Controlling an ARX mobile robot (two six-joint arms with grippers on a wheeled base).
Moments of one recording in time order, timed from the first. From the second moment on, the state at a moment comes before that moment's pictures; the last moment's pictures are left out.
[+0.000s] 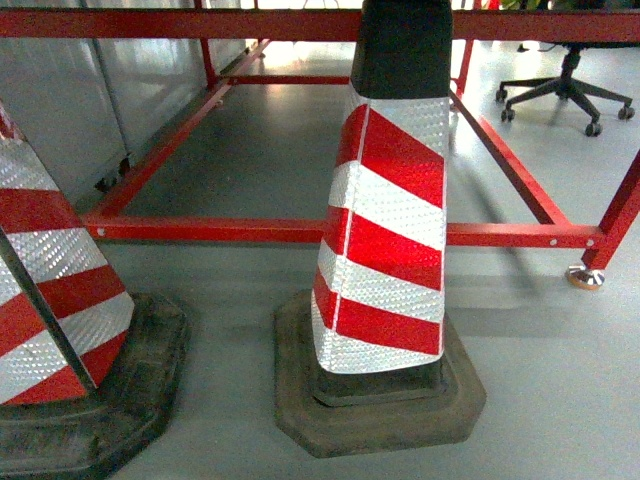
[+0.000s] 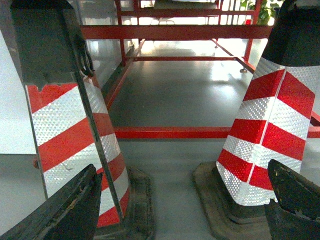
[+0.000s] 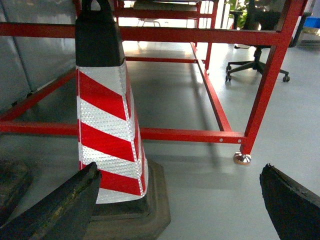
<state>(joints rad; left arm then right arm) 0.00 0.01 0.02 -0.01 0.00 0.00 0.00 0.00 0.01 -0.01 0.00 0.00</state>
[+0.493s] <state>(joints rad) 0.00 0.01 0.02 -0.01 0.00 0.00 0.00 0.00 0.01 -0.01 0.00 0.00</state>
